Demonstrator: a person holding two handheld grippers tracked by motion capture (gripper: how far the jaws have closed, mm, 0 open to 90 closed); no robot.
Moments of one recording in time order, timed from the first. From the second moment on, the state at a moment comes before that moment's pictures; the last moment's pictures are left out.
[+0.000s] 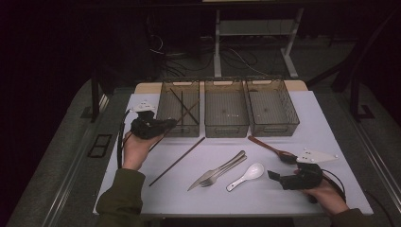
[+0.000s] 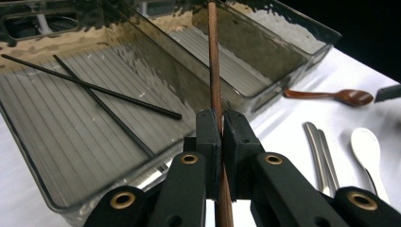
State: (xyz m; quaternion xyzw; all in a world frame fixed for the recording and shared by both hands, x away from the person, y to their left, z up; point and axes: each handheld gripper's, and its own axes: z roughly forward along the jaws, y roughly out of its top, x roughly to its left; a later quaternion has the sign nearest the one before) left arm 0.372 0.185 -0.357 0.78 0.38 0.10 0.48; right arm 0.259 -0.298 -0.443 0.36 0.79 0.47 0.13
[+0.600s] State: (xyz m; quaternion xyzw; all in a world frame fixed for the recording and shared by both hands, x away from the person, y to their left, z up) left arm 0.413 0.182 -0.347 0.76 0.42 0.13 0.48; right arm 0.257 -0.297 -0.441 0.36 0.79 0.48 0.12
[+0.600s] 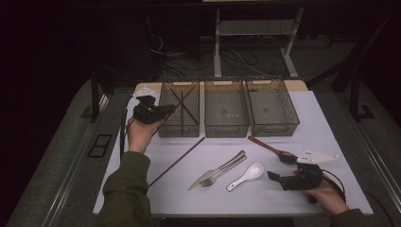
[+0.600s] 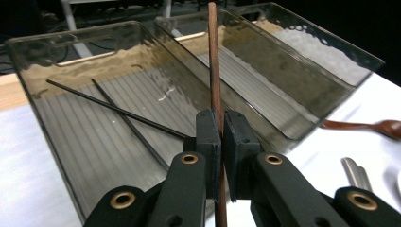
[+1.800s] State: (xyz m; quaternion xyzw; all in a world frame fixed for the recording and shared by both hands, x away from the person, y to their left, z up) left arm 0.496 0.163 -0.367 0.75 0.46 0.16 0.45; right arm 0.257 -0.301 -0.441 0.36 0.79 0.48 0.12
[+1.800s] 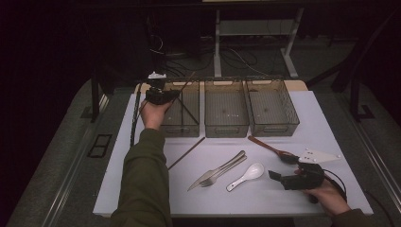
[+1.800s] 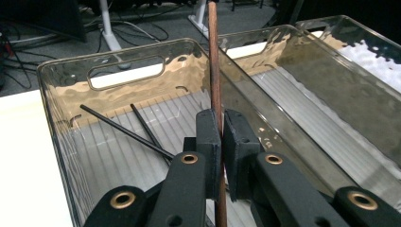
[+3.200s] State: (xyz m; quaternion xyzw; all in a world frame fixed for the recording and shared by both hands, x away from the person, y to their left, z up) left arm 0.438 0.156 -0.338 0.79 0.38 0.17 0.45; right arm 0.257 -0.301 -0.442 0.36 0.79 0.48 0.13
